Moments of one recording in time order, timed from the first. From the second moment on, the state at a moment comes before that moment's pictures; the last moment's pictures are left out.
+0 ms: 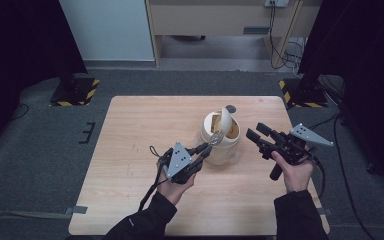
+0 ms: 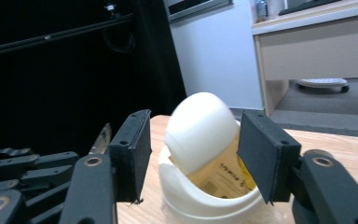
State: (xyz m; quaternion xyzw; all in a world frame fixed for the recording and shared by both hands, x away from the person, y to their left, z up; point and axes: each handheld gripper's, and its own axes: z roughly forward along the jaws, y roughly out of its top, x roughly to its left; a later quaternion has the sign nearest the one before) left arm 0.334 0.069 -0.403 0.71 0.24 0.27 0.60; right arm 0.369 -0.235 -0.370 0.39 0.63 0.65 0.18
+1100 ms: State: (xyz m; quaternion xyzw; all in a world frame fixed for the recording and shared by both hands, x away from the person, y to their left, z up) left arm 0.333 0.030 -0.403 0.72 0.21 0.26 0.61; right arm 0.364 -0.208 -0.377 0.37 0.65 0.66 0.07
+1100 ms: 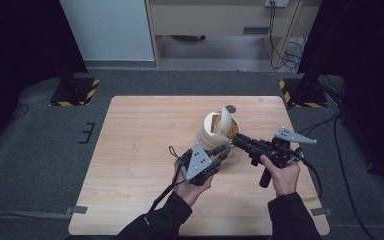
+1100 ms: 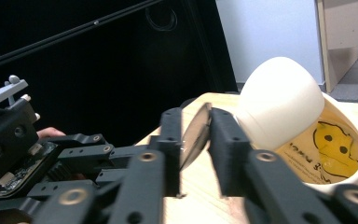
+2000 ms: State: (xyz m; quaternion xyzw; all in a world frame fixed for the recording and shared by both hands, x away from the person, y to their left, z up) left arm 0.326 0.165 -0.453 0.79 0.30 0.19 0.49; right arm 0.362 -0.252 -0.355 0.39 0.62 0.67 0.17
